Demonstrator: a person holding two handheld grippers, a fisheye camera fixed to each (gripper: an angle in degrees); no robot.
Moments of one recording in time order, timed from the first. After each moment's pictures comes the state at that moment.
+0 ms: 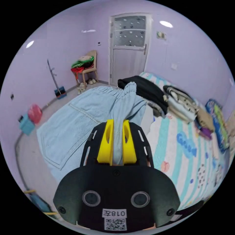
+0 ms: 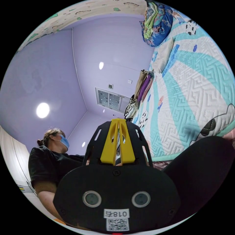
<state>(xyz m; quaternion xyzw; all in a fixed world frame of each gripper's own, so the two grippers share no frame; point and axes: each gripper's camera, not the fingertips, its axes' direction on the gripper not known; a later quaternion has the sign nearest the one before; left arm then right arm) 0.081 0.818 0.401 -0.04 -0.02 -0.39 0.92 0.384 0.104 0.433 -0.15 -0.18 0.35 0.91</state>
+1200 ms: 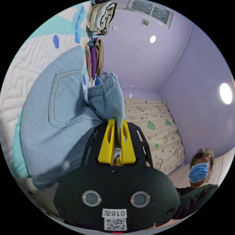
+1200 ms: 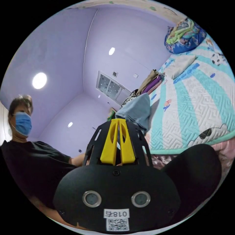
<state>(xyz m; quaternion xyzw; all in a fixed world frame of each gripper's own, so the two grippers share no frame) 0.556 0.910 0.432 0.09 0.72 -0.46 0.51 0.236 0.220 0.450 -0.23 -0.14 0.18 0.95</state>
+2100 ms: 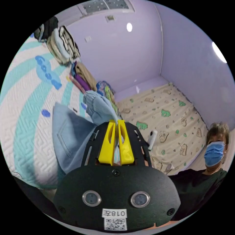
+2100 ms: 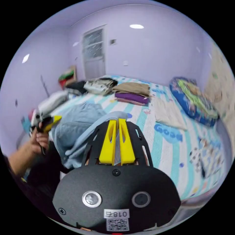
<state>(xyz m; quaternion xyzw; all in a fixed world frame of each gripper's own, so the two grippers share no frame) 0.471 0.836 0.365 0.15 0.63 -0.37 0.67 0.036 0.219 0.702 -0.34 0.13 -0.13 0.92</state>
